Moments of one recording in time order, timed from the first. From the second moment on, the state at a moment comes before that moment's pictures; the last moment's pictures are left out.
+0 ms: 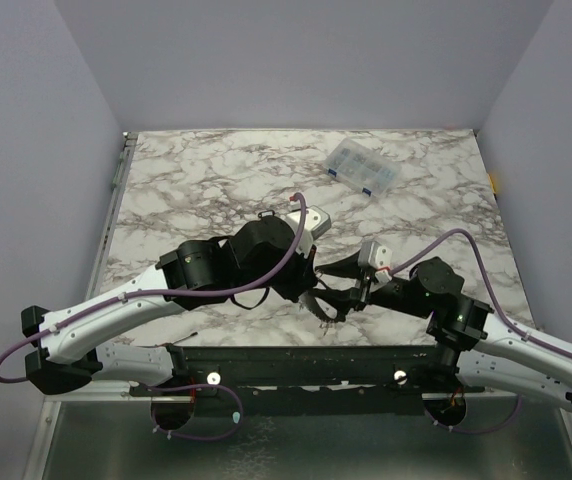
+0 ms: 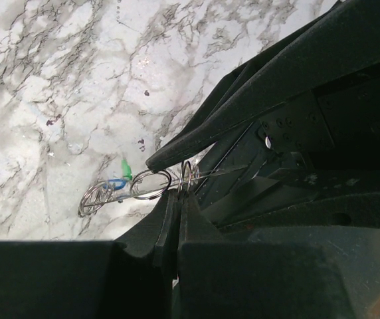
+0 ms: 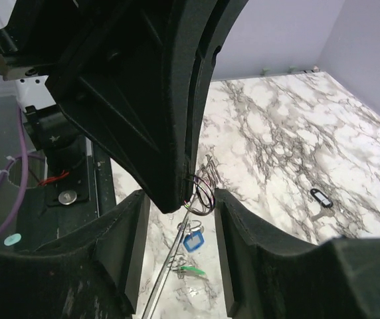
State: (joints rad) left arm -1.19 1.17 1.39 -0.81 -0.08 -0.42; right arm 1.06 0.74 0.61 0.17 -0.21 -0.11
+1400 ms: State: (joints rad) left arm -1.19 1.21 1.48 -0.89 0.12 -0.26; right arm 1.06 0.71 0.64 0.05 -0.27 -0.19
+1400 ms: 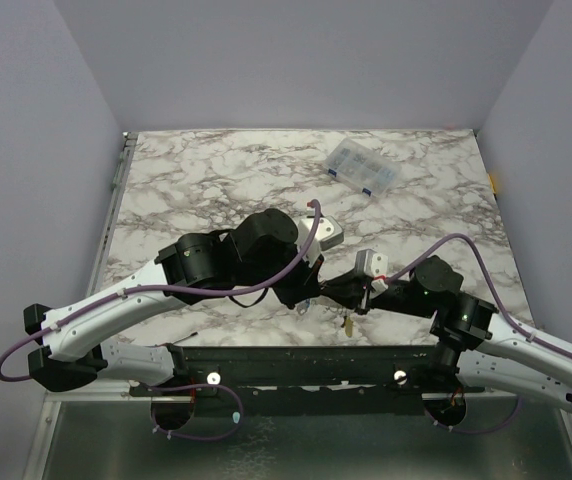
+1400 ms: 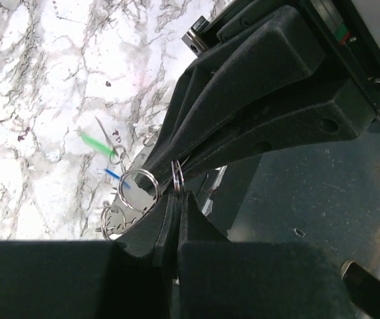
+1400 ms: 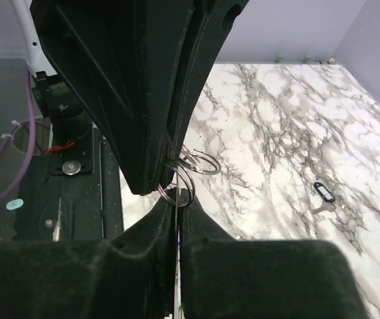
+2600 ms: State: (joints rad) left arm -1.20 1.24 1.51 -1.02 0.16 -0.07; right arm 1.05 0.62 0.61 0.02 -0.27 -0.12
